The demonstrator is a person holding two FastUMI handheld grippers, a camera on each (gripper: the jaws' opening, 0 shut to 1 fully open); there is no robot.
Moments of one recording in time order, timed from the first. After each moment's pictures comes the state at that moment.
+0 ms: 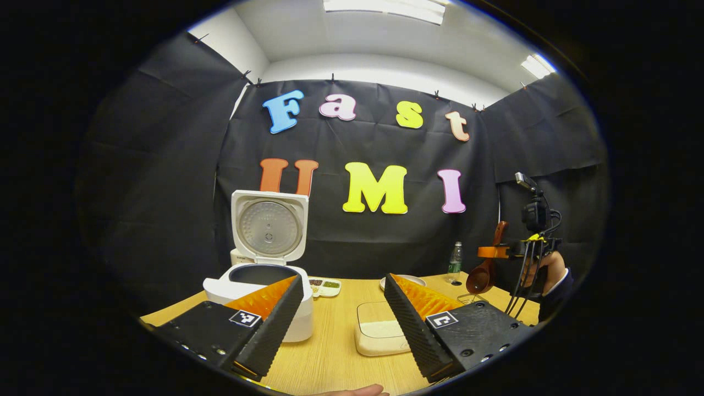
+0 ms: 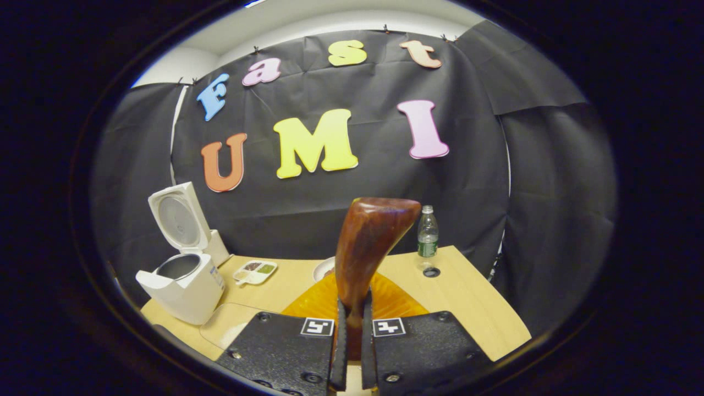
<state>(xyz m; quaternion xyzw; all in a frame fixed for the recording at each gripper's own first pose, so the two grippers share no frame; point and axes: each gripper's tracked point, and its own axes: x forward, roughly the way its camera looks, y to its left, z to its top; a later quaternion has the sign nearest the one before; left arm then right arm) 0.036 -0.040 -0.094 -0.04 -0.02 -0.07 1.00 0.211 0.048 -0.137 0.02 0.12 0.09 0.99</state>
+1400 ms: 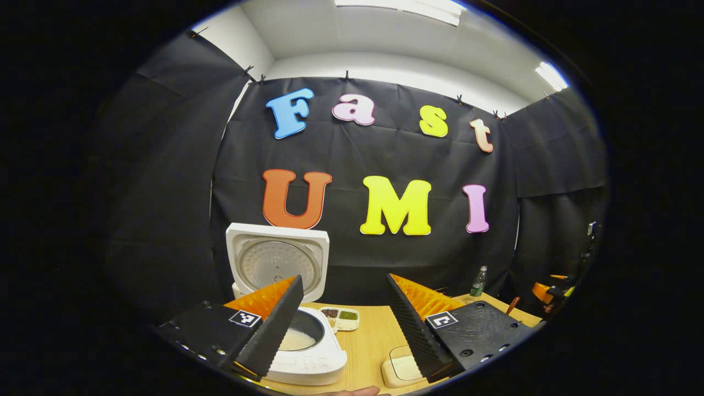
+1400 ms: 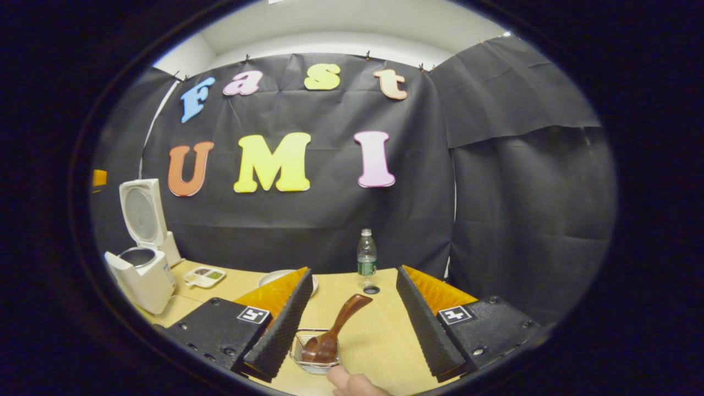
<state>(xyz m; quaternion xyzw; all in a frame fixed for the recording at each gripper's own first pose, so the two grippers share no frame) 0.161 0.041 -0.009 -0.06 -0.02 -0.04 1.00 0.159 -0.010 -0.110 -0.02 0.02 -0.01 1.00</state>
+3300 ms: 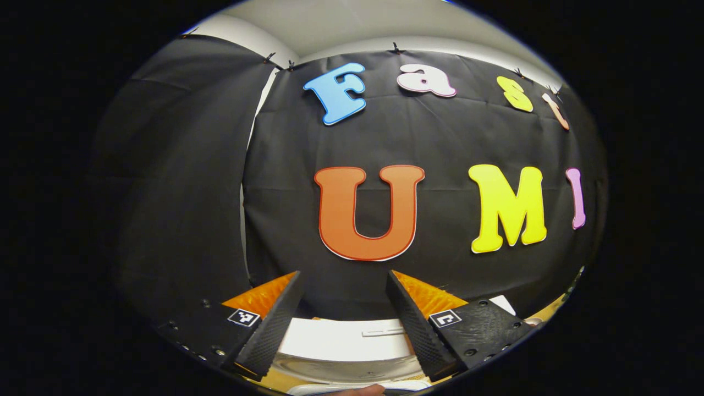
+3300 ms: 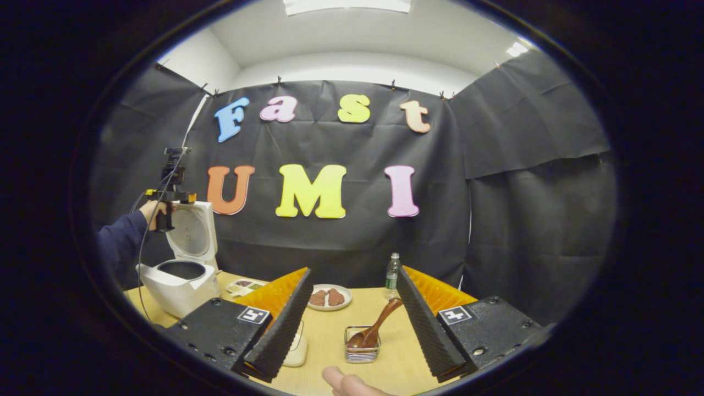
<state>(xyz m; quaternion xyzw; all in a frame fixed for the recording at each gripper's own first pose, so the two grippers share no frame) 0.416 0.203 -0.005 -0.01 0.00 0.10 0.99 0.056 0.062 -0.058 -0.04 -0.02 0.03 1.00</state>
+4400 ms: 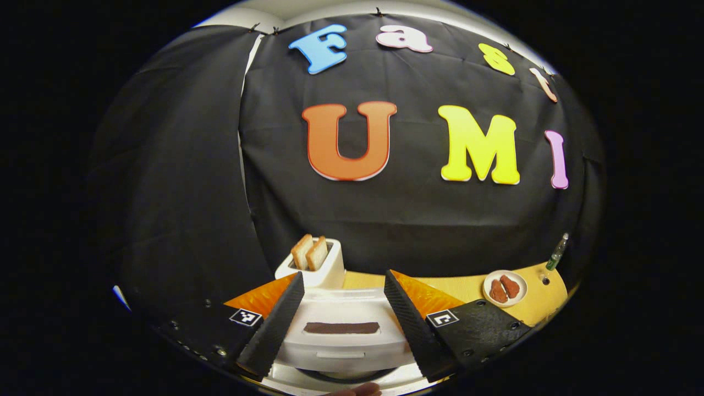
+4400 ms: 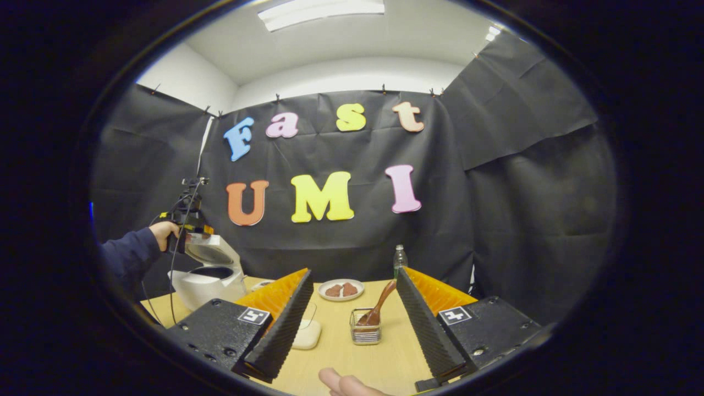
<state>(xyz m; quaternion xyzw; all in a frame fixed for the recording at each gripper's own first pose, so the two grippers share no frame) 0.292 0.141 -0.118 -0.03 0.18 0.09 0.98 -0.026 0.025 -0.086 0.01 -0.02 0.09 1.00</state>
